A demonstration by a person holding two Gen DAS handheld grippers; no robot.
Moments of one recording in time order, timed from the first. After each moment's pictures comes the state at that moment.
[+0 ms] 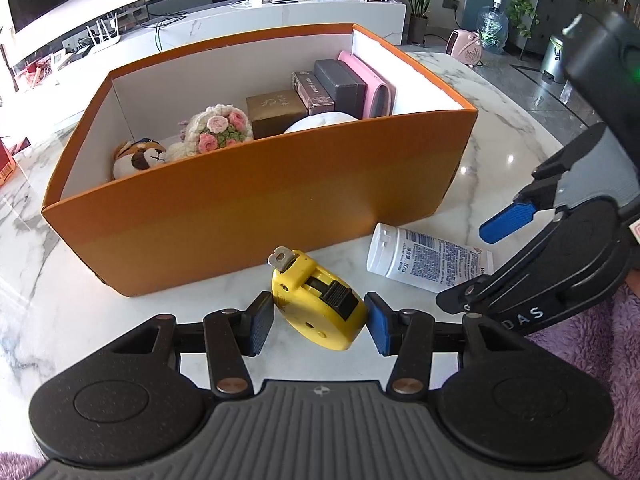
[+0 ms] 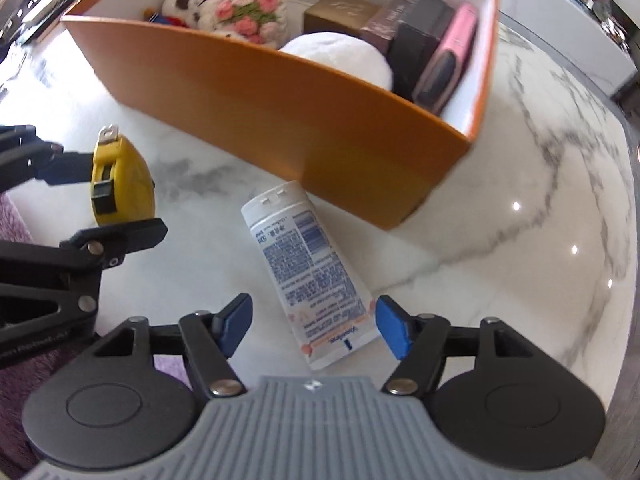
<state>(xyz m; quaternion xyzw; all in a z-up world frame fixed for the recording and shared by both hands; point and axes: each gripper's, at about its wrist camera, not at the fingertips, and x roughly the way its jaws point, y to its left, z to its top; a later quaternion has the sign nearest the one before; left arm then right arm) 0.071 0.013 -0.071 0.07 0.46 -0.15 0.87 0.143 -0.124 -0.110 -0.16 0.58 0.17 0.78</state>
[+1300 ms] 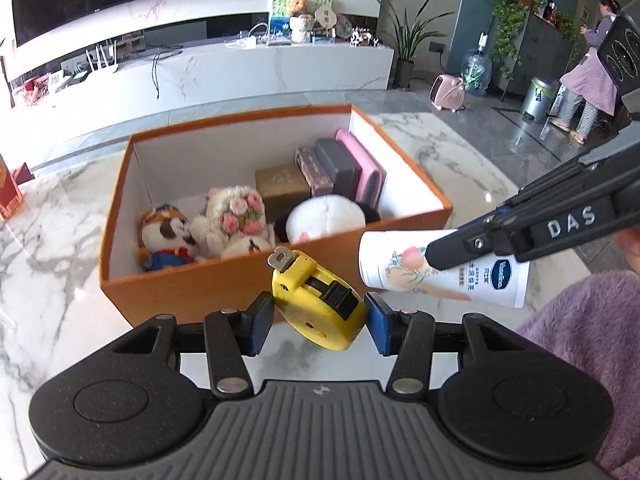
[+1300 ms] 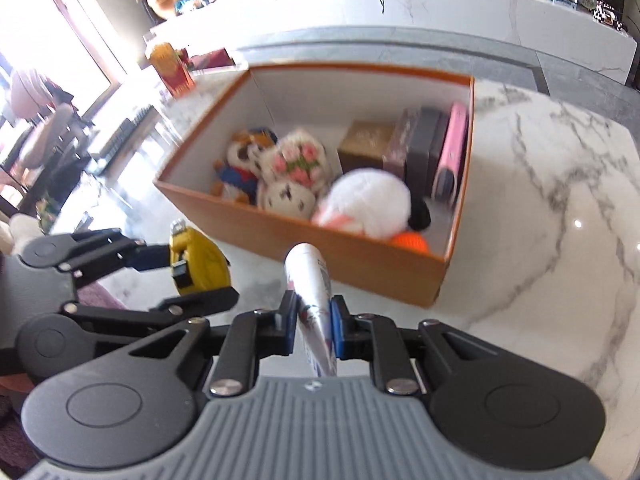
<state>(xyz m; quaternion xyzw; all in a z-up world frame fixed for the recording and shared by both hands) 0.076 0.039 0.002 0.04 0.41 -0.18 0.90 0.137 -0.157 0.001 0.02 0.50 0.22 0.84</state>
